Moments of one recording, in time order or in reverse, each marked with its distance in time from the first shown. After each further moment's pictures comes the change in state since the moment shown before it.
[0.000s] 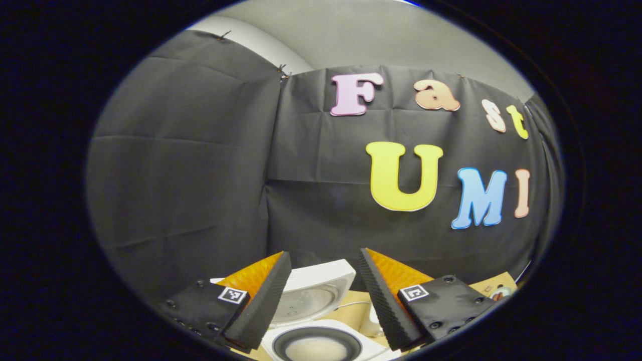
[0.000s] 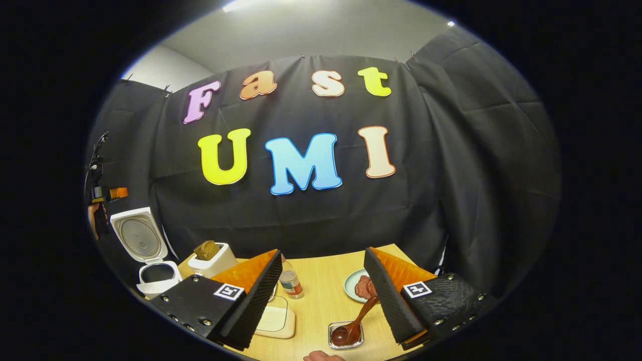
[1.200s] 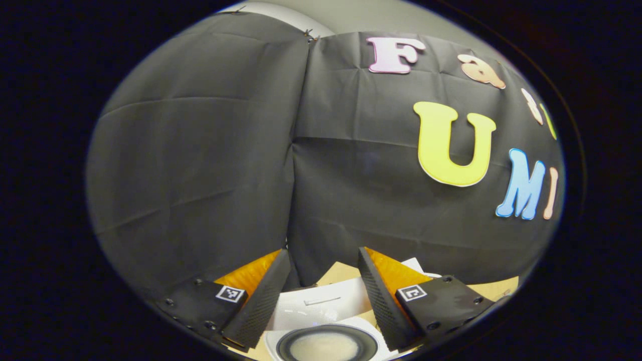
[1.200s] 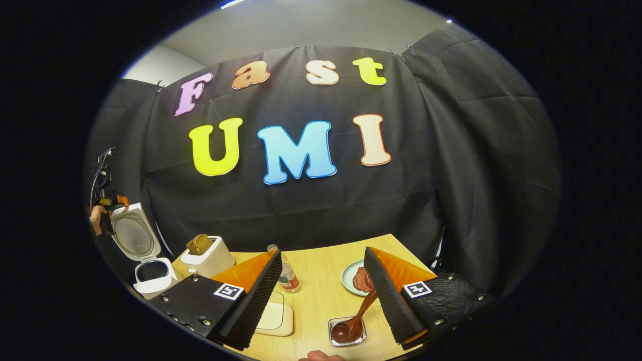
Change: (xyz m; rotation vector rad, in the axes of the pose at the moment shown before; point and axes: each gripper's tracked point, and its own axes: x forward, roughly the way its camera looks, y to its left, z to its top) left arm 0.078 0.040 -0.078 -0.061 0.229 0.172; right arm 0.010 -0.003 -0.017 0.023 0.043 -0.028
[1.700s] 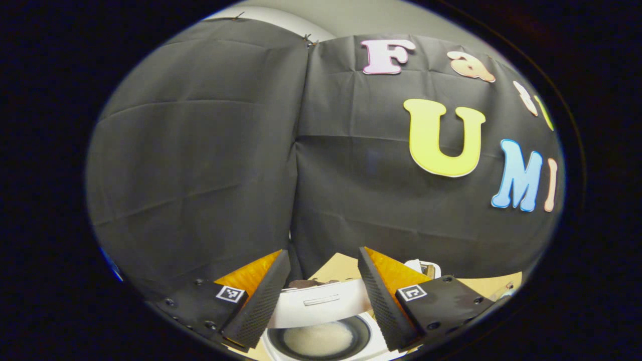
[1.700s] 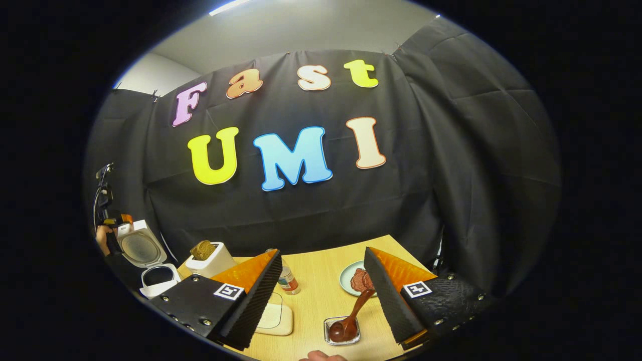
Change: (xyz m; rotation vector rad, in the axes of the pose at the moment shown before) left arm -0.057 -0.028 -0.042 0.009 -0.019 0.034; right arm -0.018 -0.025 0.015 0.038 -0.029 0.009
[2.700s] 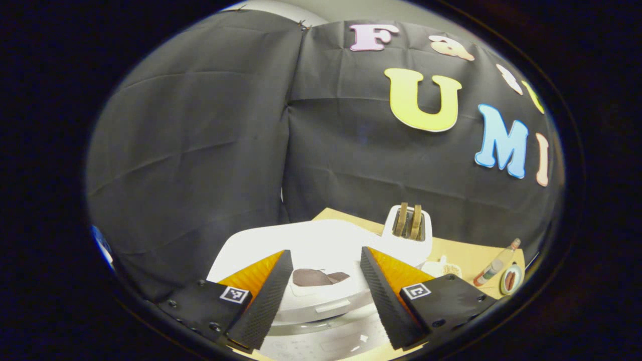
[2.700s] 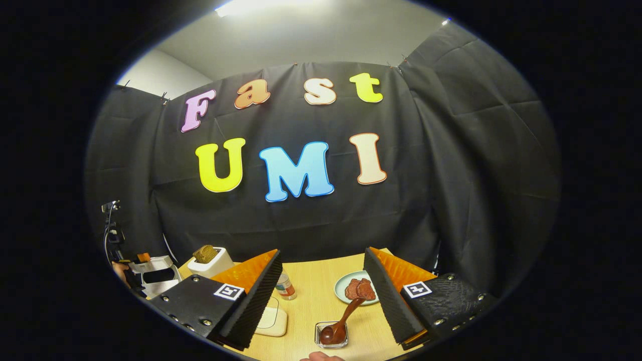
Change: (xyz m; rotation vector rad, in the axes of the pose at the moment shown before) left arm -0.063 -0.017 -0.153 0.038 0.128 -0.047; right arm -0.025 -0.009 0.021 -0.039 -0.053 0.016
